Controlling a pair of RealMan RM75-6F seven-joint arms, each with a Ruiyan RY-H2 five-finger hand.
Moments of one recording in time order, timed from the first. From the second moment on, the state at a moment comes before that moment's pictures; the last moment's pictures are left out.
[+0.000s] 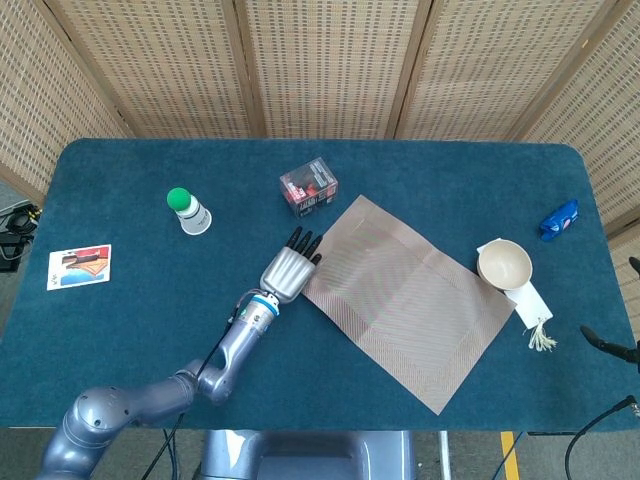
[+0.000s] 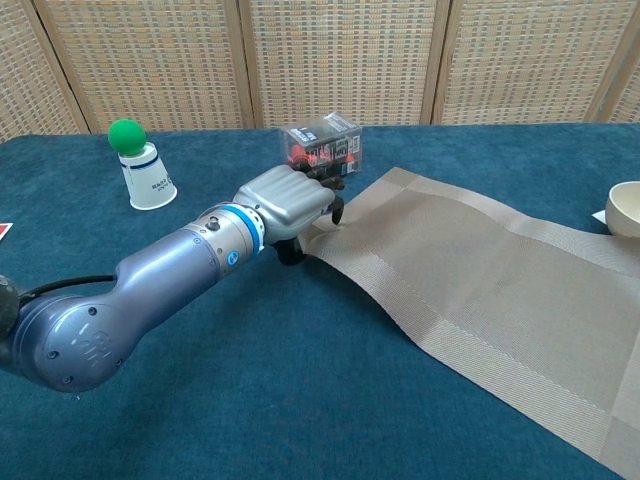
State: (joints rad) left arm -1.04 -2.07 -0.21 -0.81 1.13 0.88 0.62; right arm 0.06 -1.06 0.22 -1.61 -1.32 1.47 0.30
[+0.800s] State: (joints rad) left arm -0.96 -2.03 -0.17 -0.83 1.28 1.02 0.47; right arm 0.06 -1.04 0.21 -1.62 -1.33 1.45 0.32
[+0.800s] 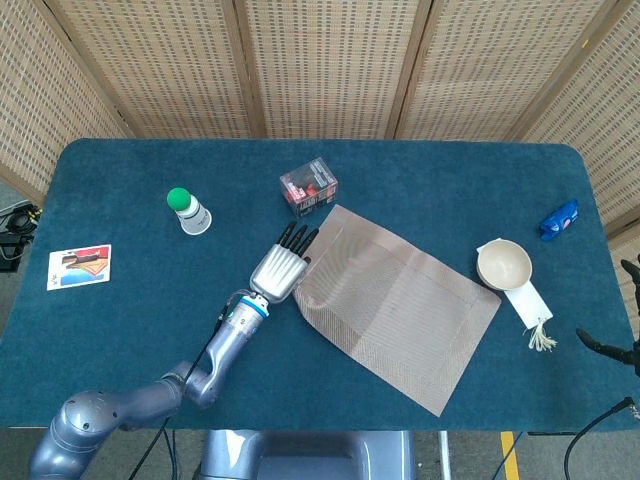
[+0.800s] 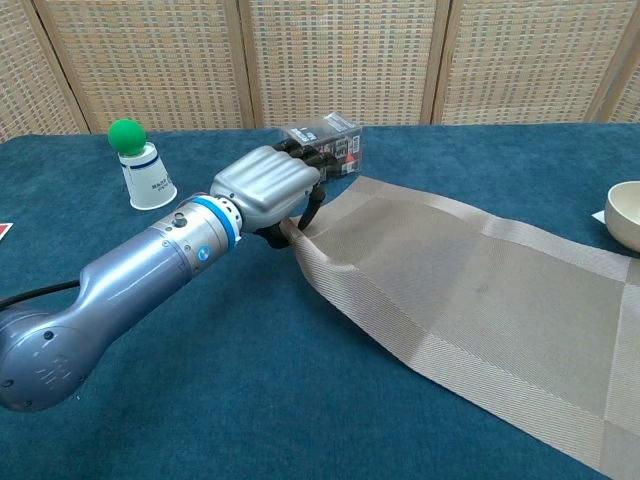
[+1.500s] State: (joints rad) left arm -0.71 -1.69 0.05 -1.28 1.44 1.17 0.46; right arm 0.05 -1.04 0.18 -1.66 -1.38 1.49 0.28
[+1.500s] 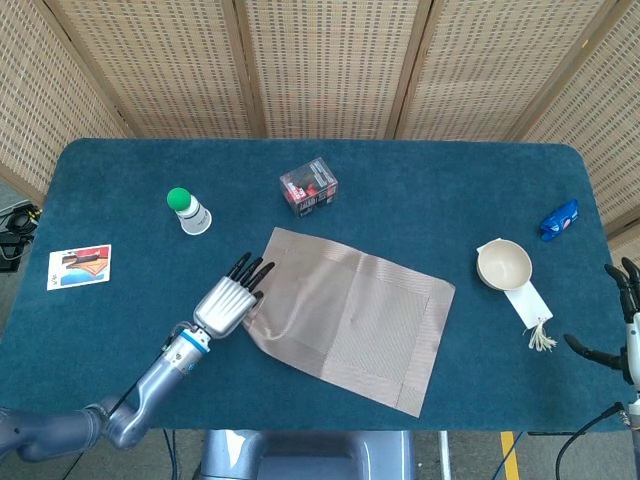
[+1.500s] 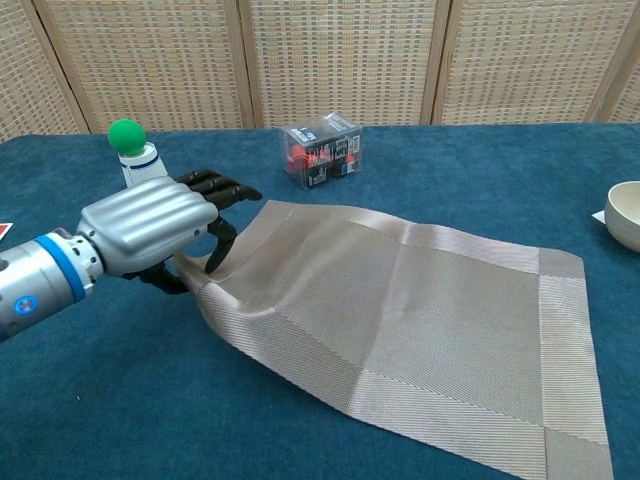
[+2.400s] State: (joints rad) left arm -0.63 -1.55 0.25 -1.40 1.76 1.21 0.19; right arm 0.05 -1.05 0.16 -1.69 -1.41 1.51 0.25
